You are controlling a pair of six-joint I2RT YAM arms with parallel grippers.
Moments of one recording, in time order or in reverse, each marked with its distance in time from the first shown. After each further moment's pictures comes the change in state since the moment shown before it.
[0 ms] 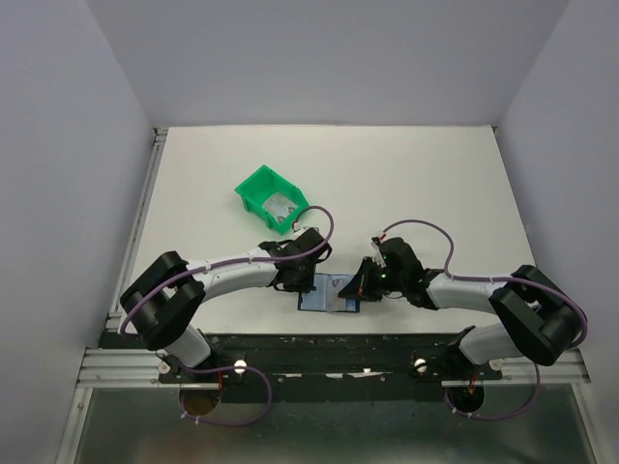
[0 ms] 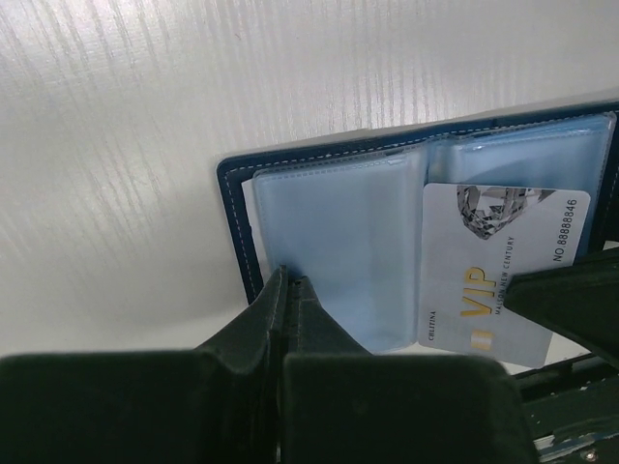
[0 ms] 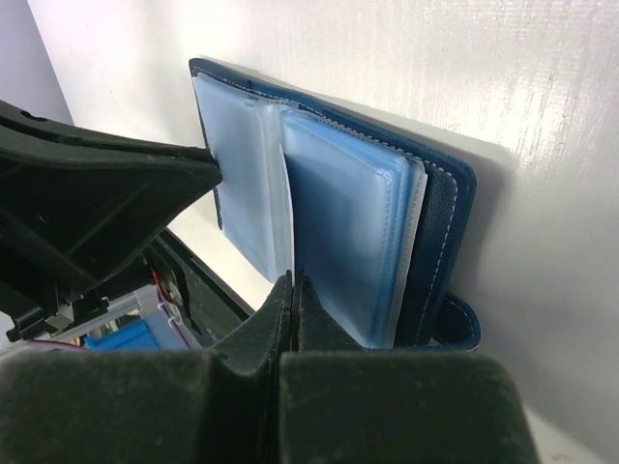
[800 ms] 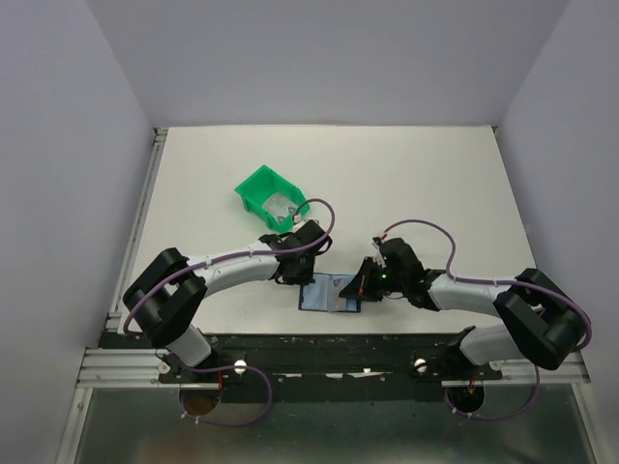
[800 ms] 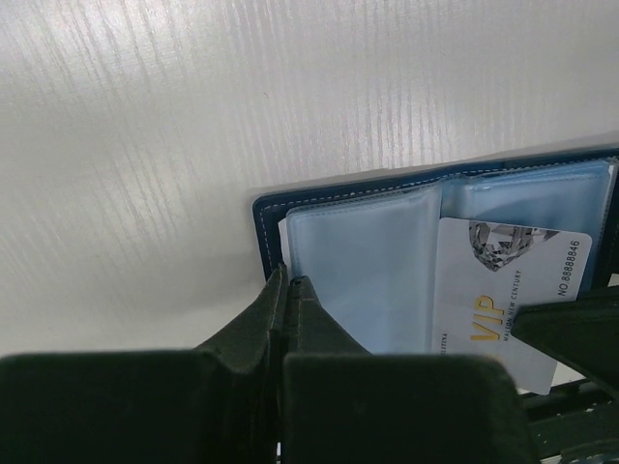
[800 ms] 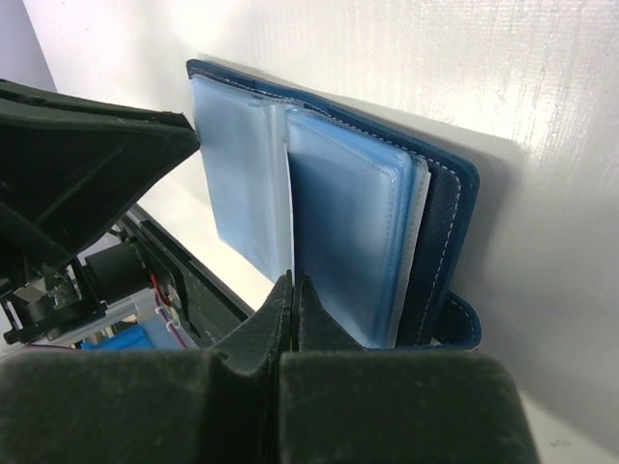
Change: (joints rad) left arm 0.033 0.028 0.061 -0.032 -0.032 0.048; right arm 0.006 -0.031 0.001 -0.028 0.024 0.002
